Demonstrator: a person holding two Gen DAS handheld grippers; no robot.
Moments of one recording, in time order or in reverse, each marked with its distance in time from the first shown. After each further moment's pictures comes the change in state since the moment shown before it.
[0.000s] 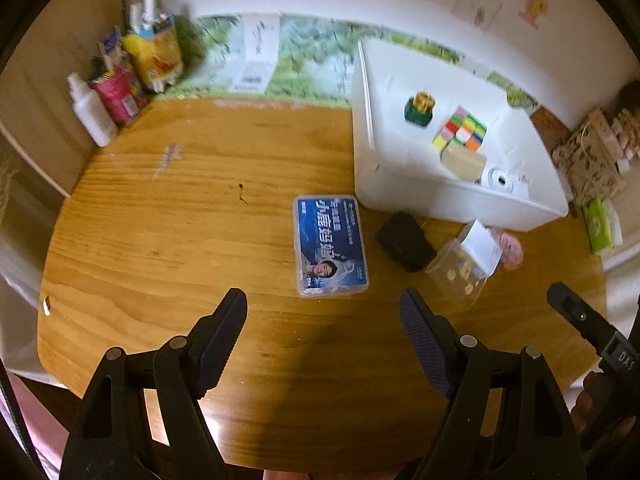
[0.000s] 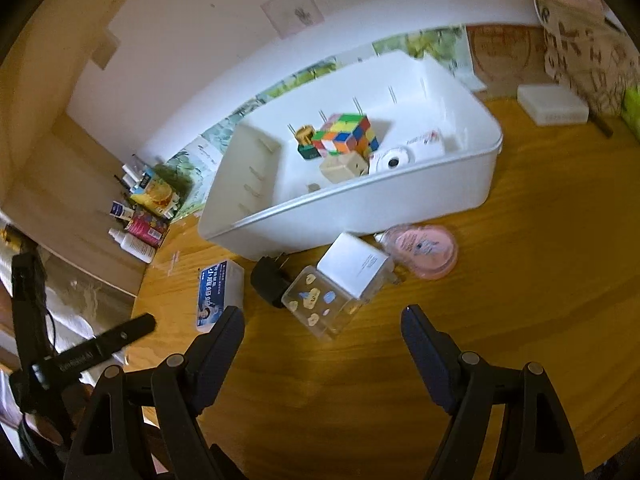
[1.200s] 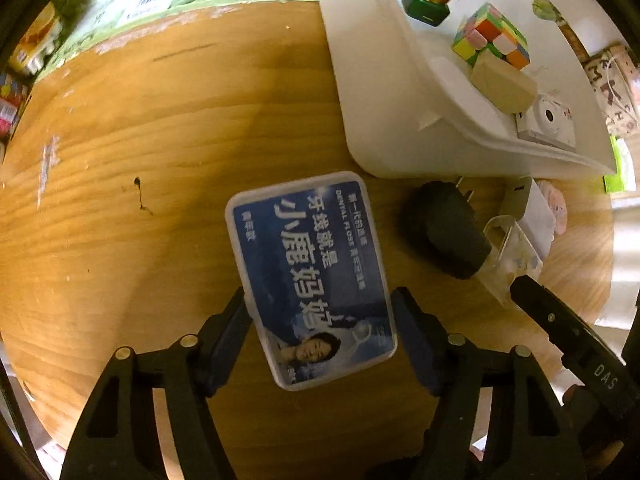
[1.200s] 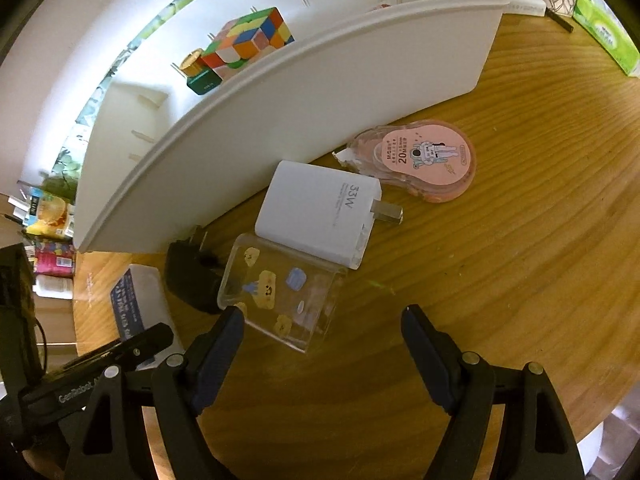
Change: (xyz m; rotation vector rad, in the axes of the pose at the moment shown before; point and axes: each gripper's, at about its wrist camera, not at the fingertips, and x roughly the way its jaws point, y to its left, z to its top) left arm 0.117 0.001 0.048 0.165 0.352 -0.077; right arm 0.095 0.003 -0.007 0.280 0.201 -0.288
